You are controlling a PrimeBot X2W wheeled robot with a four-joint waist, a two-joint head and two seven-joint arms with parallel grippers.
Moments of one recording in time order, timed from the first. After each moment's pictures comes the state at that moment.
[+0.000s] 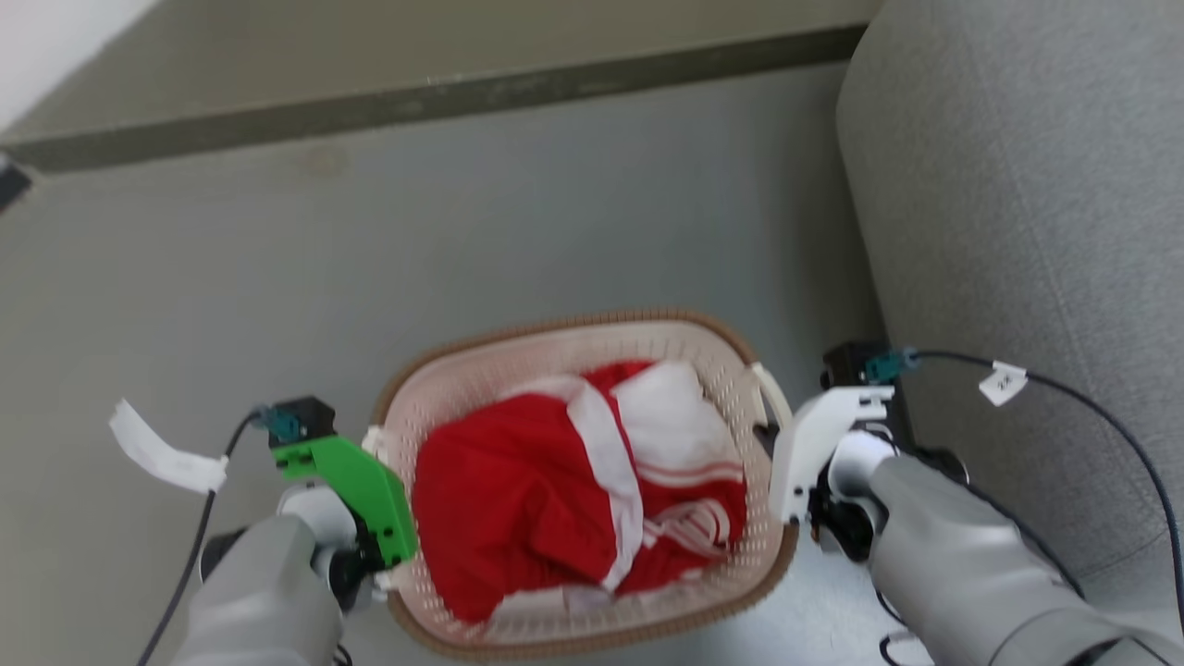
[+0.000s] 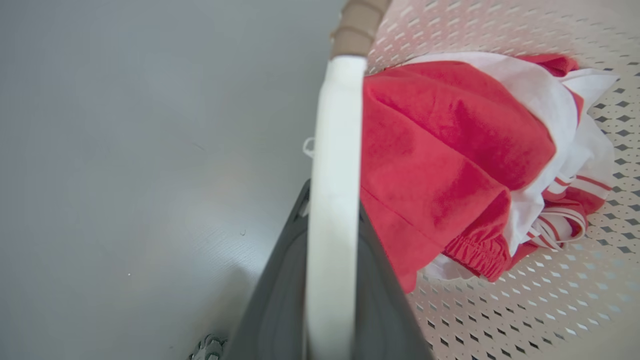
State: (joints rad) left arm -0.63 0.00 -0.46 1.24 -0.73 -0.11 0.18; right arm -0.63 -0.01 0.77 1.17 0.84 0.05 0.05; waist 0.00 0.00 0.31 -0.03
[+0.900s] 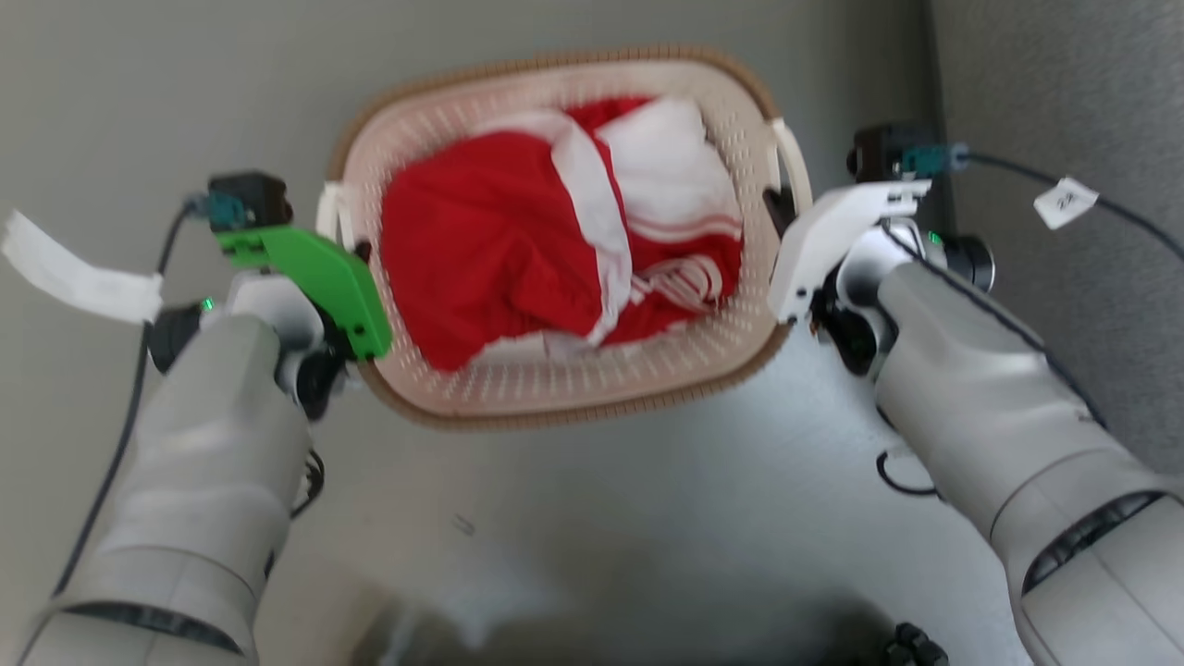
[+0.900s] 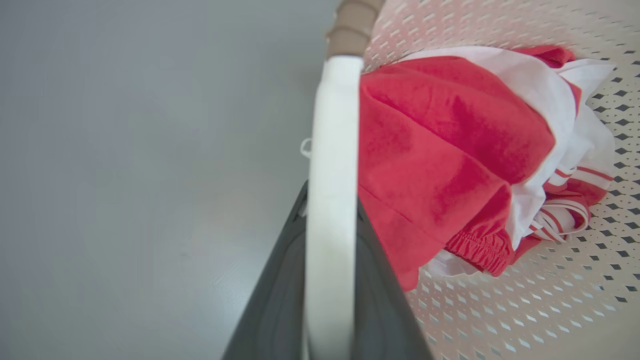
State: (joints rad) left arm -0.92 0.03 -0.47 1.16 -0.69 -0.11 0.09; right arm -0.94 -0.03 0.74 1.16 0.80 0.00 -0.07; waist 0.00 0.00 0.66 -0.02
